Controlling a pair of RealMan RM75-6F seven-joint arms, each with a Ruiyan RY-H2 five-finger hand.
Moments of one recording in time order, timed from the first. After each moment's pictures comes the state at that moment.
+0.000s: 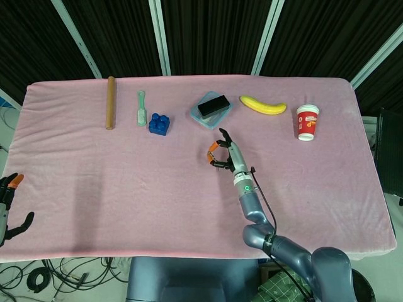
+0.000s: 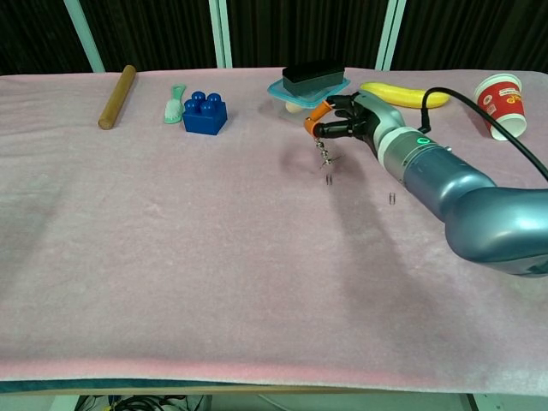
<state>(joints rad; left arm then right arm) -0.06 -1.09 -0.04 -1.65 1.45 1.48 -0.04 0.88 -2.06 0.52 -0.75 -1.13 0.78 0.70</state>
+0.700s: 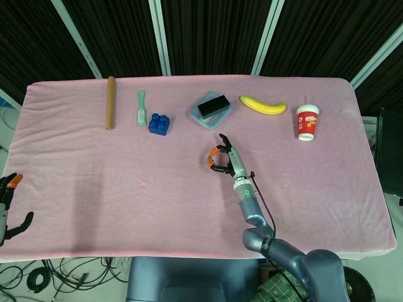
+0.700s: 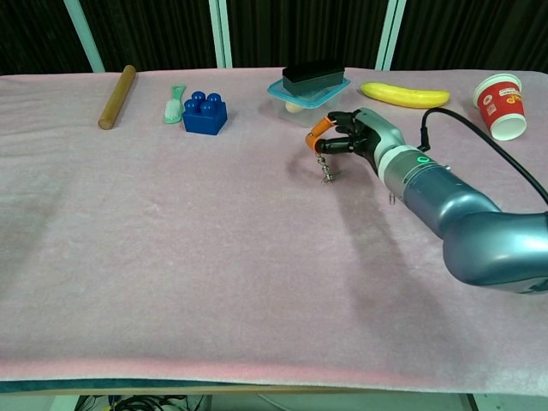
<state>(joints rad) -0.06 -1.09 -0.05 -1.65 1.45 1.48 -0.03 0.88 -2.11 0.48 -0.67 -1.16 0.79 0.80</state>
